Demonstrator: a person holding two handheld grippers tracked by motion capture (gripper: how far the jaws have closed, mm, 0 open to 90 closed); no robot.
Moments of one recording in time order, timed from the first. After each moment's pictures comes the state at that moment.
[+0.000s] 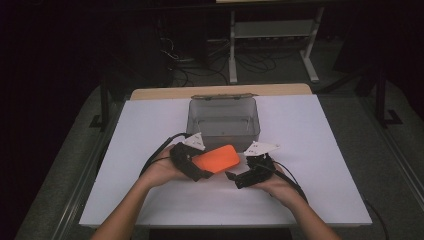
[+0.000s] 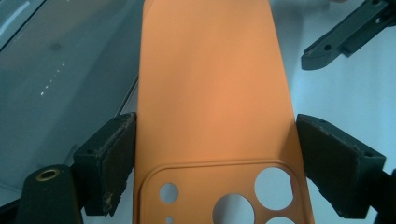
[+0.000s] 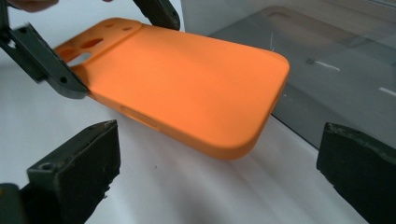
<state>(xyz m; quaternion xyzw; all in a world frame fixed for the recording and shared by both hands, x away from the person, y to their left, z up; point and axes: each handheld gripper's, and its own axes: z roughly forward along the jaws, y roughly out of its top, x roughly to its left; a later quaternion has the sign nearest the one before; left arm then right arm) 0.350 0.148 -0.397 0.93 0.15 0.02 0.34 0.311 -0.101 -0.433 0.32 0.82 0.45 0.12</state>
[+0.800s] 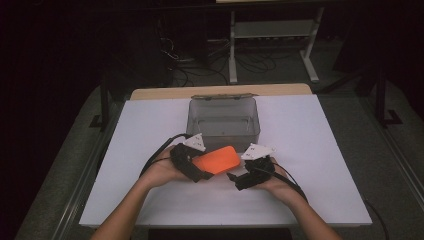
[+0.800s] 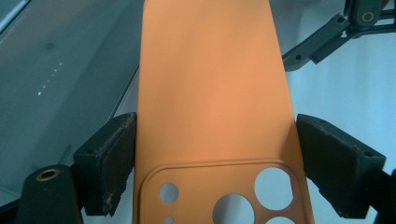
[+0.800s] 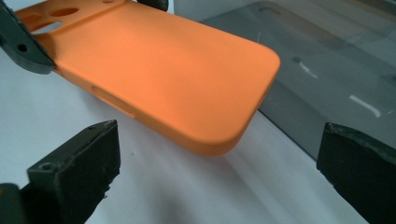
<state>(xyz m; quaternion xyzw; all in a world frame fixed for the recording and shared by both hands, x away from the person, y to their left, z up) 0.348 0.147 -0.398 0.93 0.14 0.02 0.34 0.310 -0.099 -0.438 0.29 0.84 0.42 0.18</state>
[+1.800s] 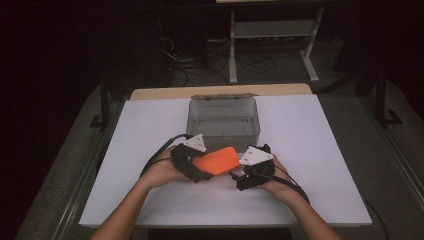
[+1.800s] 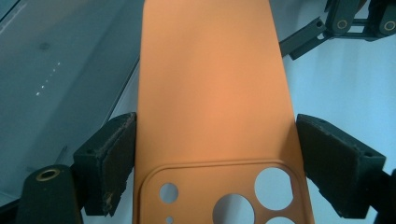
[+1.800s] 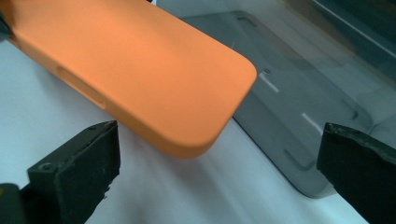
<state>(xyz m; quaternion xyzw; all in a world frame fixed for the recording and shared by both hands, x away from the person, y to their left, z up) 0.348 0.146 -0.399 0.93 0.14 0.02 0.33 0.305 -0.097 -0.439 0.25 0.85 0.39 0.27</state>
